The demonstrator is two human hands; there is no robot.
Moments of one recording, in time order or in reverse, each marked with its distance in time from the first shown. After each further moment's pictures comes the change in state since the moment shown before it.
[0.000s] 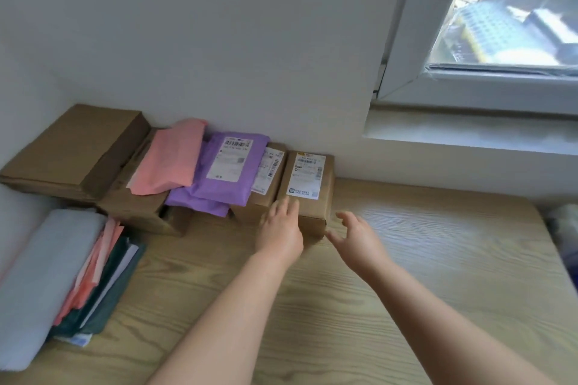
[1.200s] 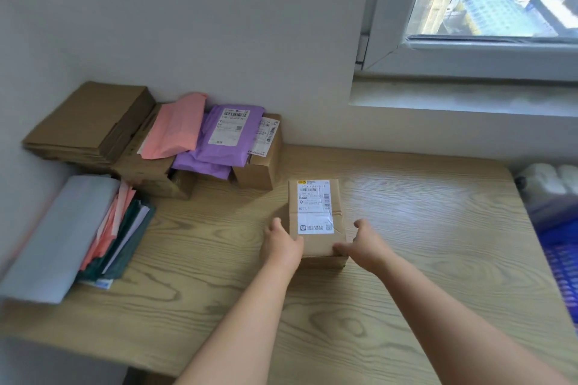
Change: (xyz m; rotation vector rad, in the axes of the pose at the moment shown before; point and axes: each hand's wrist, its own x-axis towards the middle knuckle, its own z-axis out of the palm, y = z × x) left_hand -0.104 0.021 0.050 -0.464 -0.088 -0.455; right_hand -0.088 0.048 0.007 0.092 -0.216 0.271
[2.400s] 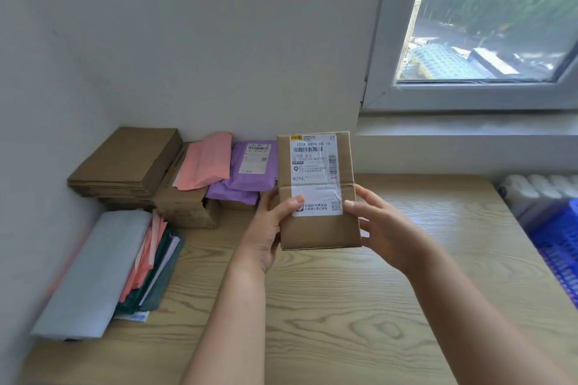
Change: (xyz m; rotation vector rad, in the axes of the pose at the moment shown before) left_hand -0.049 -0.029 -0.154 -1.160 -0.372 0.347; right_hand -0.124 -0.088 -0.009 0.968 -0.177 -0.405
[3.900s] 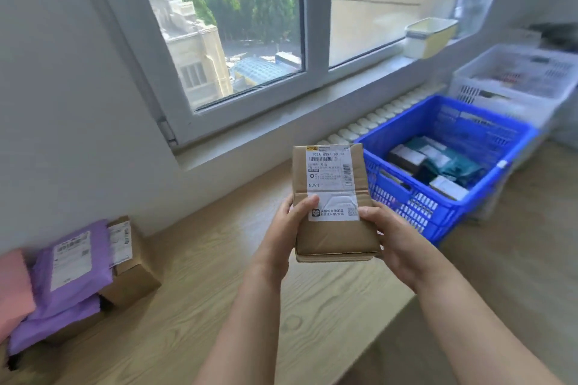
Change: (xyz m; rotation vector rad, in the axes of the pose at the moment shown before) left_hand -0.020 -0.090 0.227 0.412 -0.799 -0.154; right_hand -0.193 0.041 -0.130 0.194 0.782 -0.249
